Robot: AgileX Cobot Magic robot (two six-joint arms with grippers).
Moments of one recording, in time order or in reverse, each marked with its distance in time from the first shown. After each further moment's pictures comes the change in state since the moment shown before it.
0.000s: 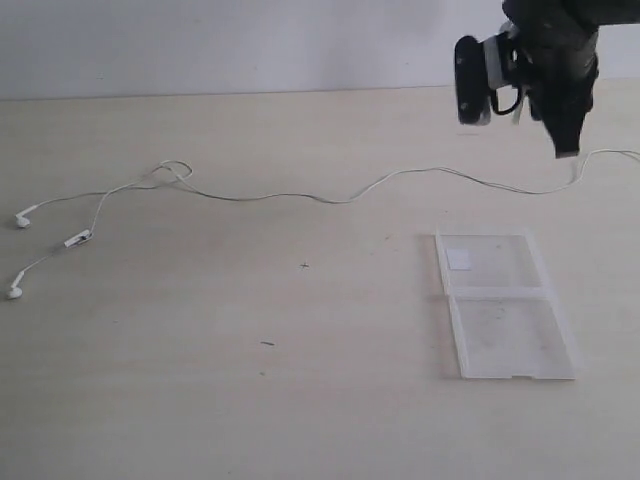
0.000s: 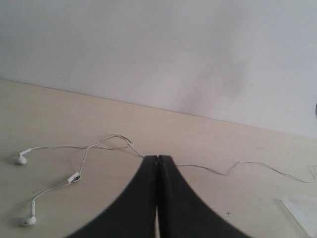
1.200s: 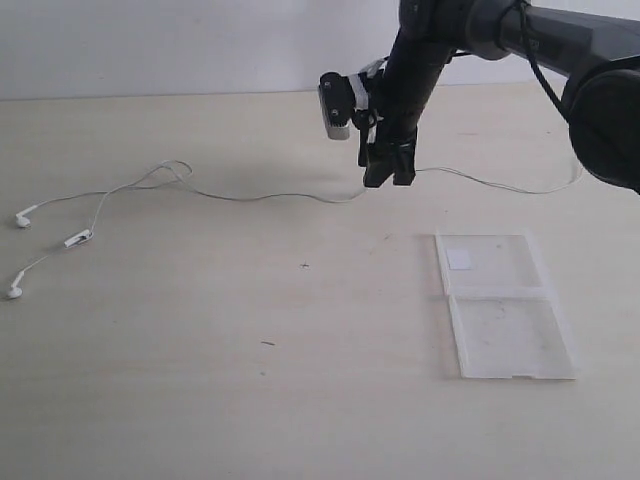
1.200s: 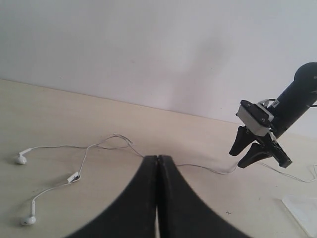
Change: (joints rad) left arm 0.000 0.000 0.000 0.000 0.002 0.000; right arm 0.018 0.577 -0.776 0.951 0.304 -0.706
